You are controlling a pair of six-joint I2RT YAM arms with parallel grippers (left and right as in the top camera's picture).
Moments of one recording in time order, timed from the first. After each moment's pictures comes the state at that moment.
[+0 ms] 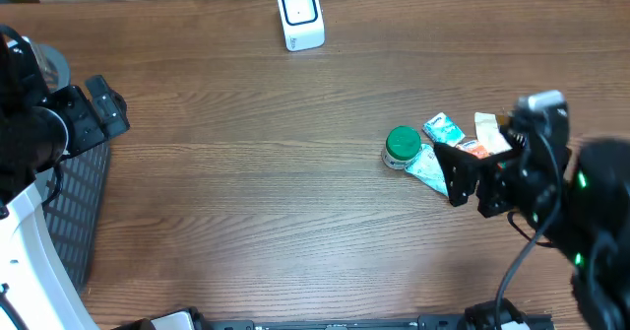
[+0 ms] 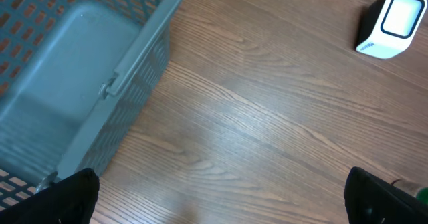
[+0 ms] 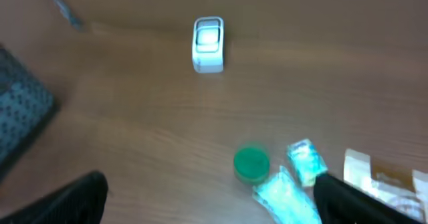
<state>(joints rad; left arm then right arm) 0.27 1.46 2.15 -1.69 -0.01 -0.23 0.24 0.85 1.36 -1.00 -0.17 0.10</state>
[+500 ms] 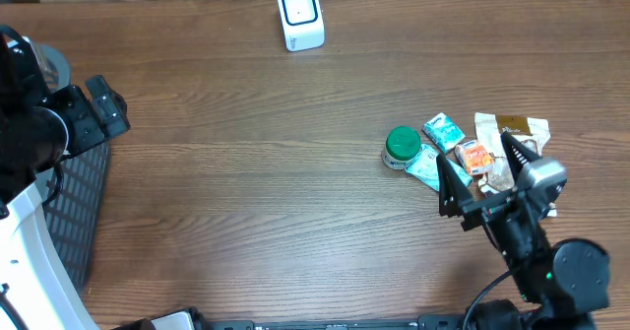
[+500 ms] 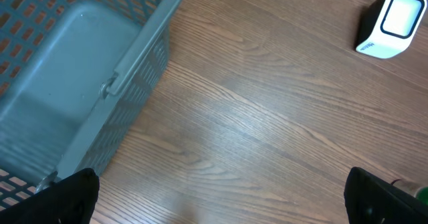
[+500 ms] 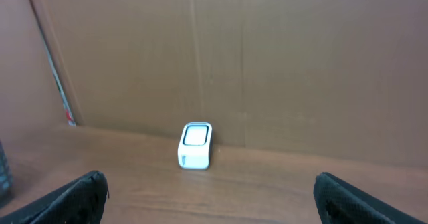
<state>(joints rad) 0.27 1.46 2.15 -1.69 -0.01 -0.23 0.18 0.32 0.52 -0.14 -0.17 0.10</state>
